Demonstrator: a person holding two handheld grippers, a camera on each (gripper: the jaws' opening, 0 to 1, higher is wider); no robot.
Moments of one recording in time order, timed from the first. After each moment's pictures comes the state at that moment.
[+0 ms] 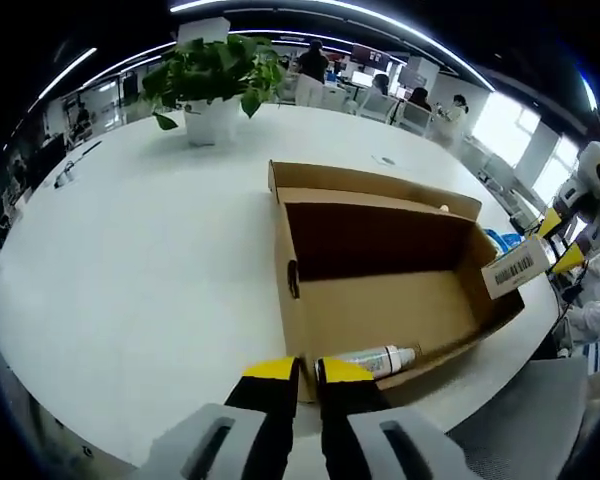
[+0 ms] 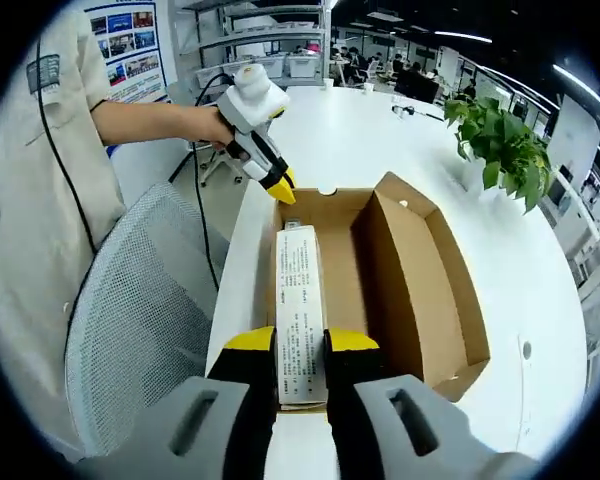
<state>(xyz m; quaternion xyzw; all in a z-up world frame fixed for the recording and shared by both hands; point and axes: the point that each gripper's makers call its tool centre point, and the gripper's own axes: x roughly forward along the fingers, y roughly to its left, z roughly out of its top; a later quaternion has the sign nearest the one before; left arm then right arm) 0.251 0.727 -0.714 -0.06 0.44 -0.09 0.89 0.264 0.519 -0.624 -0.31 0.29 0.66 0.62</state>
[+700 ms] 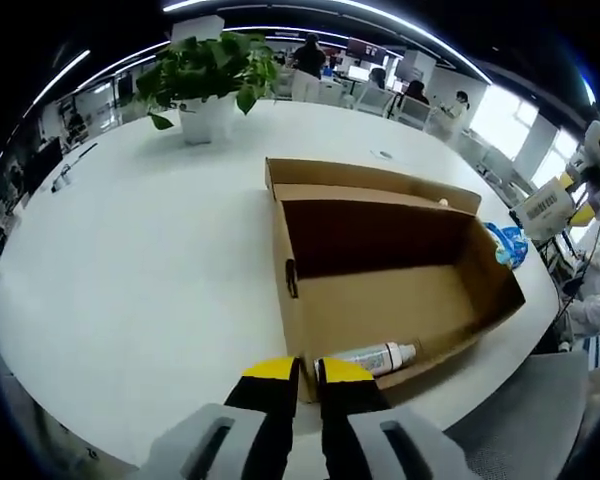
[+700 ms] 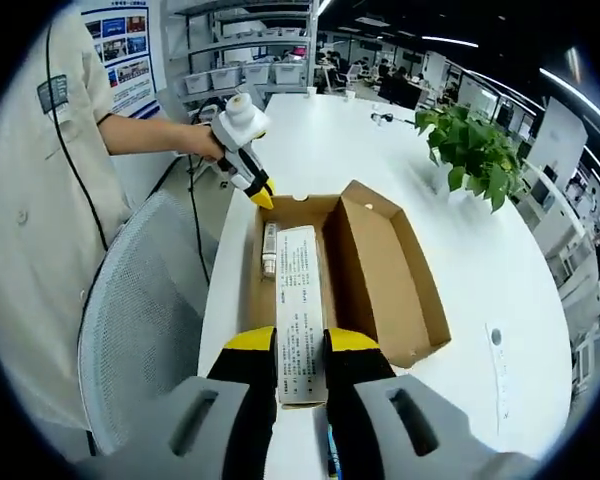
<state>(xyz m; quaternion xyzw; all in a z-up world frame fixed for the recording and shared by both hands) 0.252 0.727 -0.715 -0.05 0.45 -0.10 0.89 0.292 0.471 -0.580 -0.31 0.28 0.64 0.65</state>
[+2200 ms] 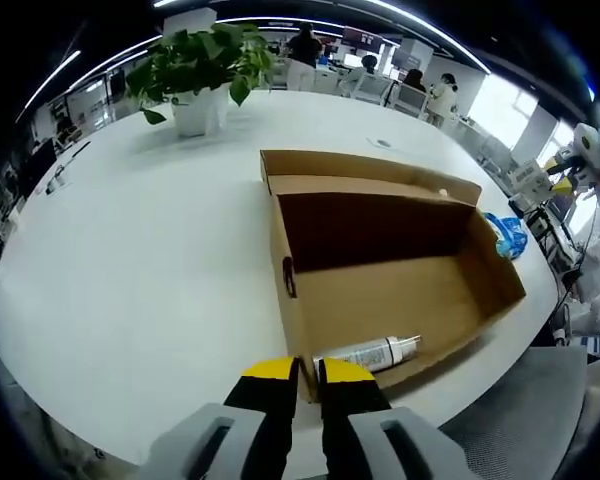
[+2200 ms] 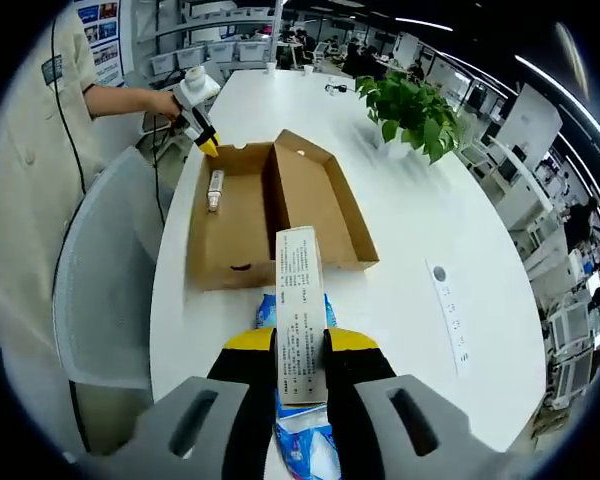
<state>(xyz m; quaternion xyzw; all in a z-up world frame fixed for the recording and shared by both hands) 0.252 0.725 -0.716 -0.04 0.47 -0.11 0.87 0.371 0.345 -0.585 -0.36 0.30 0.56 0.68</state>
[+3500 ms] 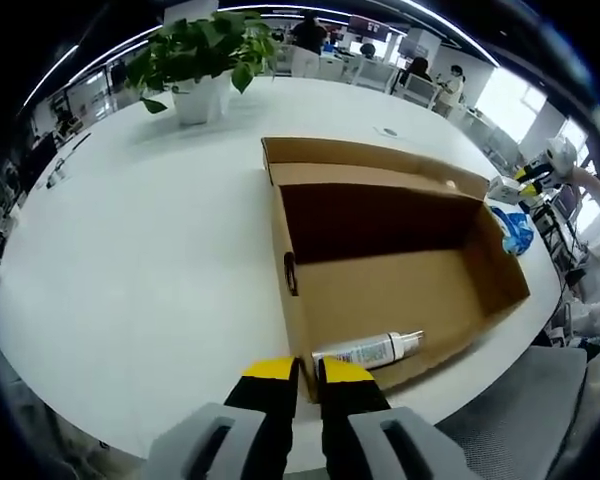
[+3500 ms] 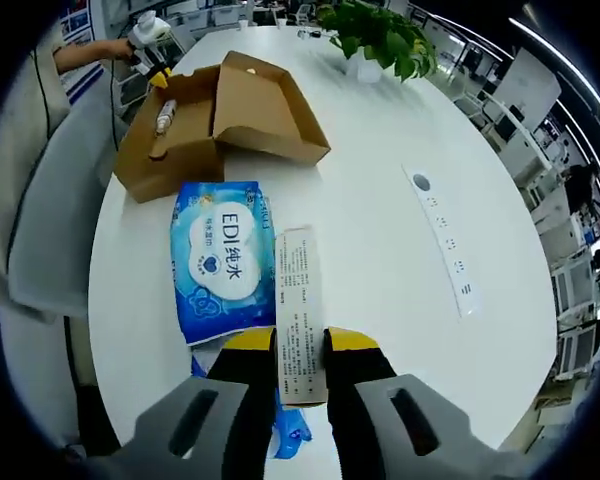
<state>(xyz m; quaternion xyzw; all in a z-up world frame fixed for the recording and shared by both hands) 0.253 0.726 -0.719 -0.04 0.50 -0.10 0.86 0.450 0.247 -0.686 -0.38 0.38 0.52 0.66</state>
